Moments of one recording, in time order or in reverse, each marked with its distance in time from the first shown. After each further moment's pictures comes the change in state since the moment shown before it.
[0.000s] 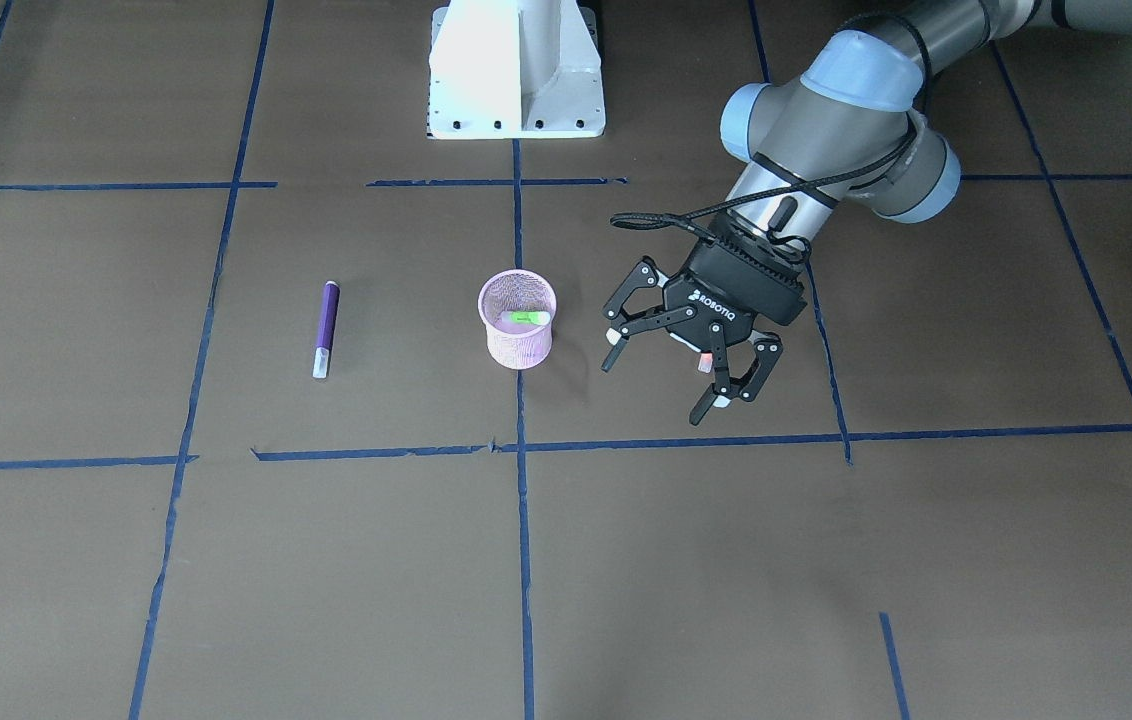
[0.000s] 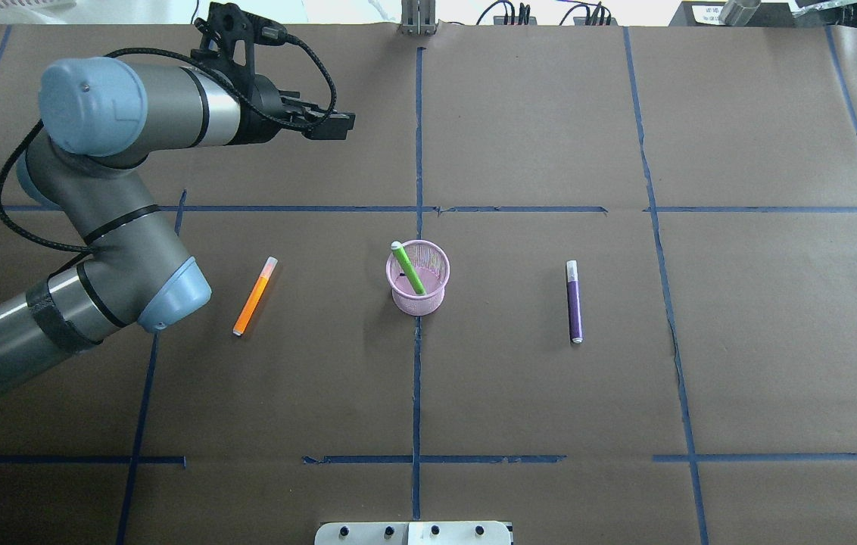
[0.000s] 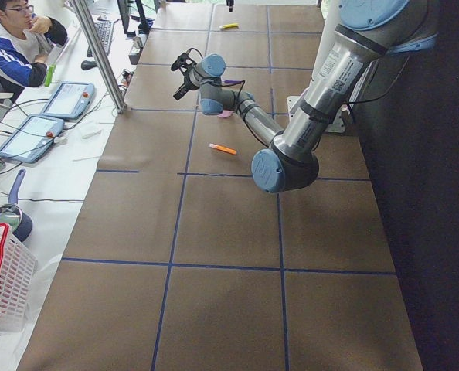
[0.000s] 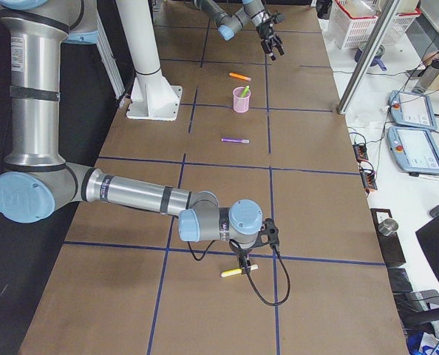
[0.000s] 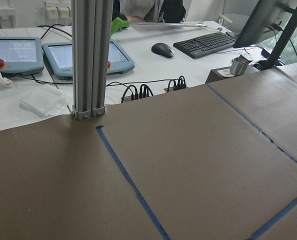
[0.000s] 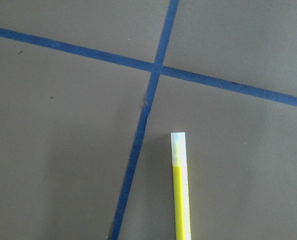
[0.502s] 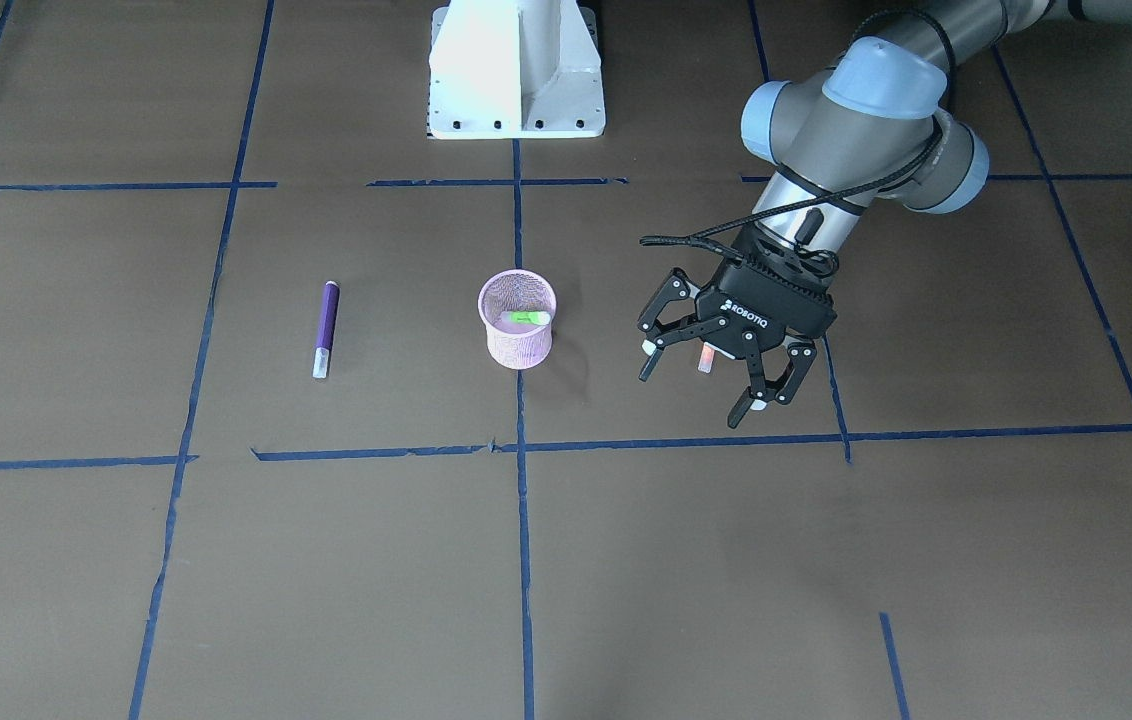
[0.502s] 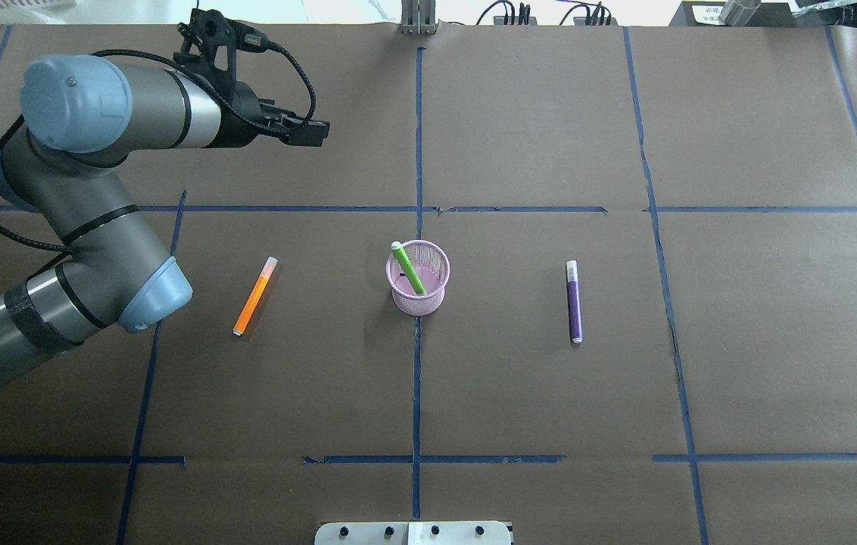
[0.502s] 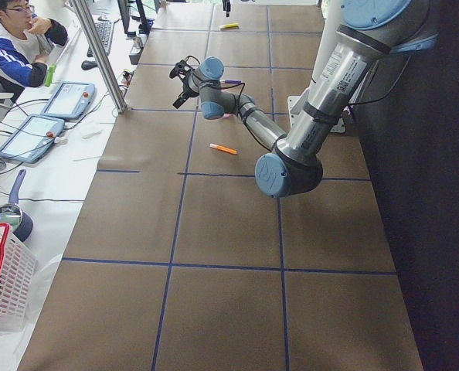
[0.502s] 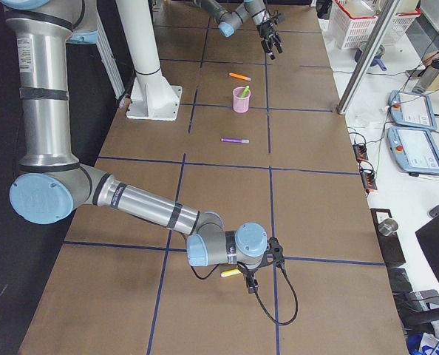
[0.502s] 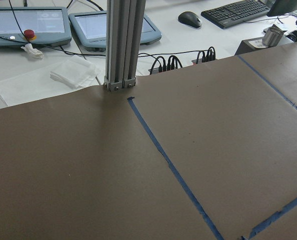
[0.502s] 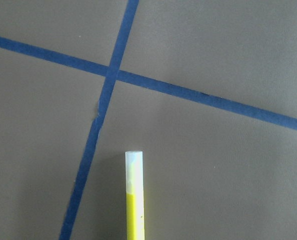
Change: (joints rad) left arm -0.012 0.039 -0.013 0.039 -0.012 0.031; right arm -0.019 0.093 -0.240 0.195 -0.016 0.021
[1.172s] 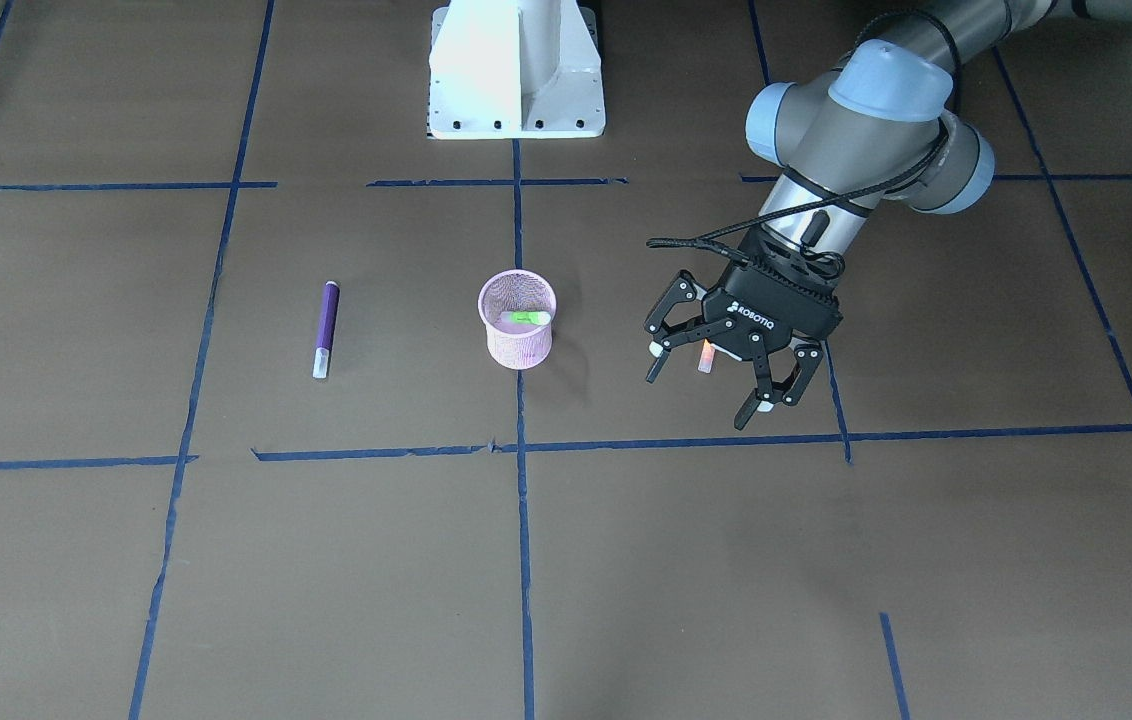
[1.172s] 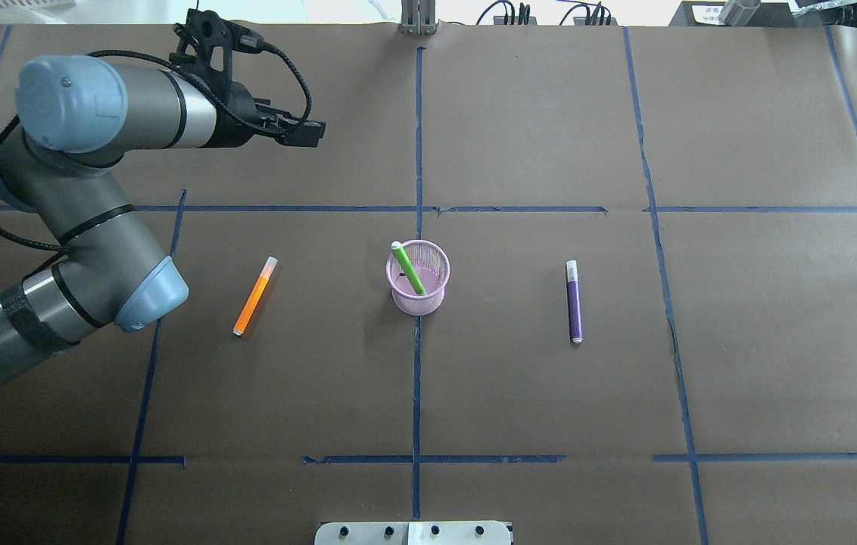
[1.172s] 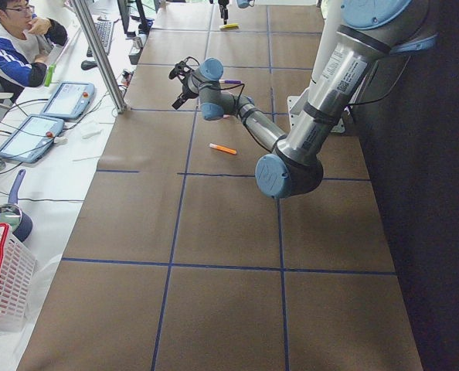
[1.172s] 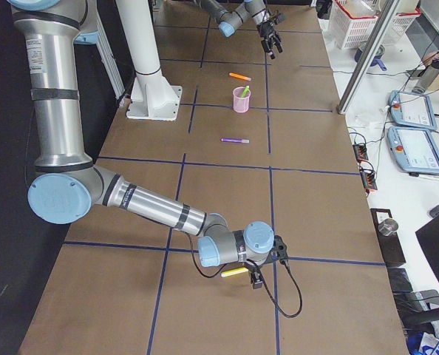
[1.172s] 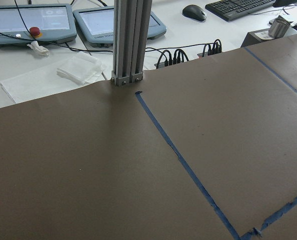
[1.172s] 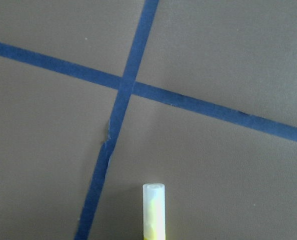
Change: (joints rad) left arm -0.002 0.004 0.000 -0.004 -0.001 0.006; right arm -0.086 0.038 -0.095 0.109 -0.014 0.078
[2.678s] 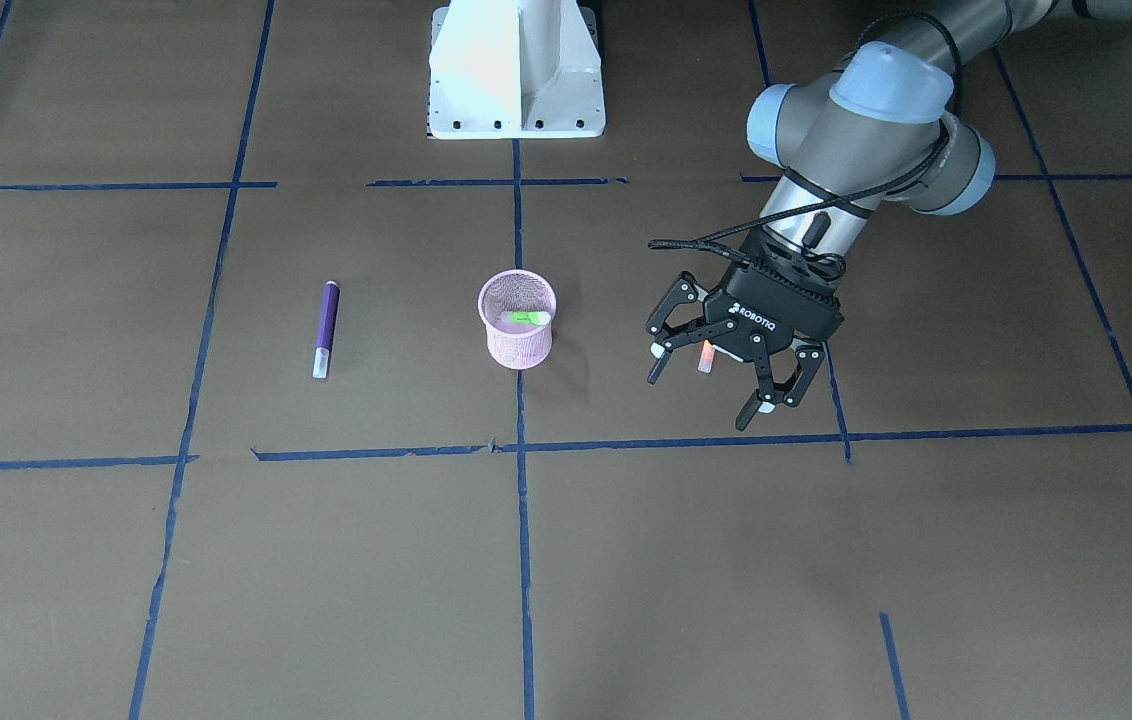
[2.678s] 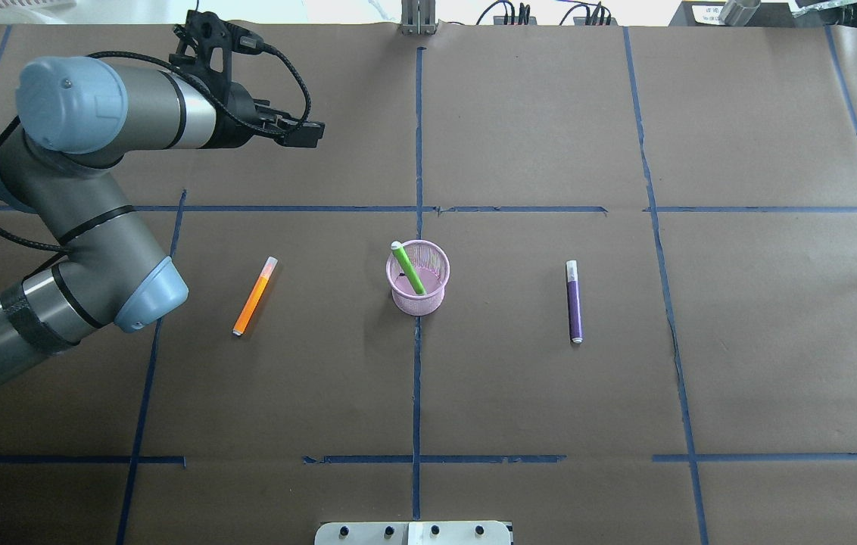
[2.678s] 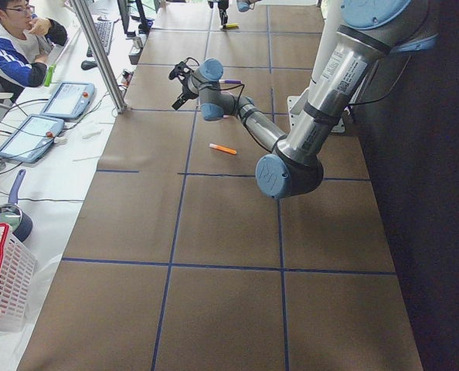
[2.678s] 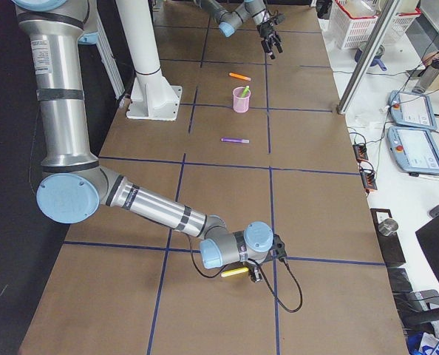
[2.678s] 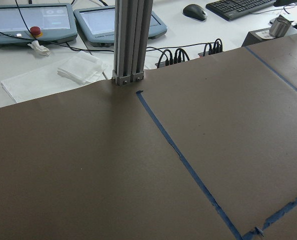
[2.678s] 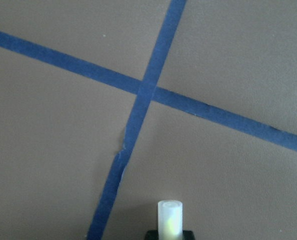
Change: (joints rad) left arm 0.001 0.002 0.003 -0.001 0.001 0.001; right arm -0.032 0.015 -0.021 0.043 -0.003 -0.003
